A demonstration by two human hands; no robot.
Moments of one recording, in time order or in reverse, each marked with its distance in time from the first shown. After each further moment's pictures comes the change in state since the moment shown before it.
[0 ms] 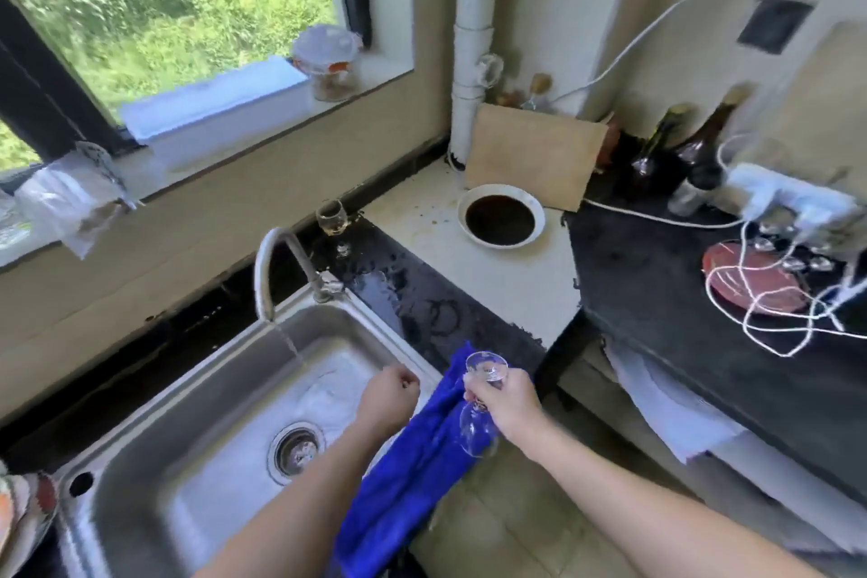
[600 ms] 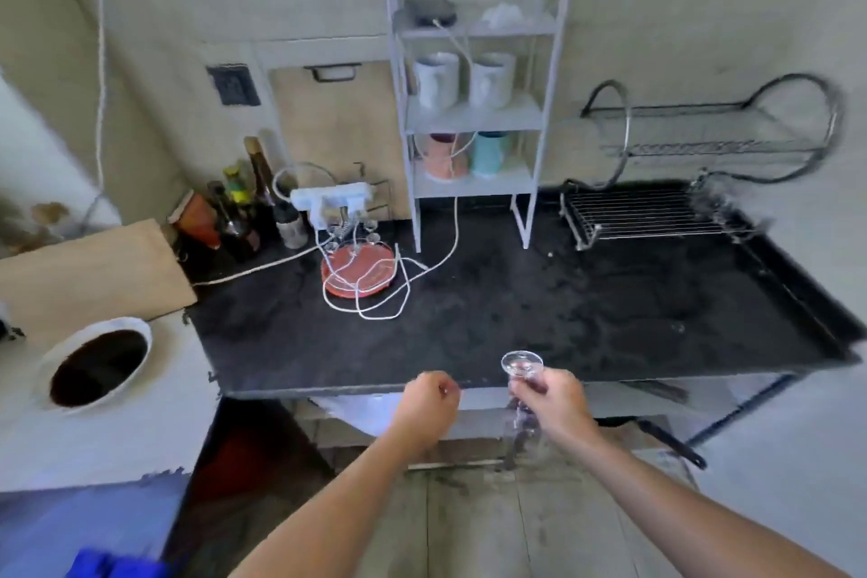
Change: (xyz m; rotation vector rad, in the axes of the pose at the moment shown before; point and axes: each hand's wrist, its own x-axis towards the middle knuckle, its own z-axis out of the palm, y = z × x) left_hand -0.157 0.317 0.405 0.371 -0.538 0.591; right_hand -0.203 0.209 -0.444 -0.001 0.828 0.175
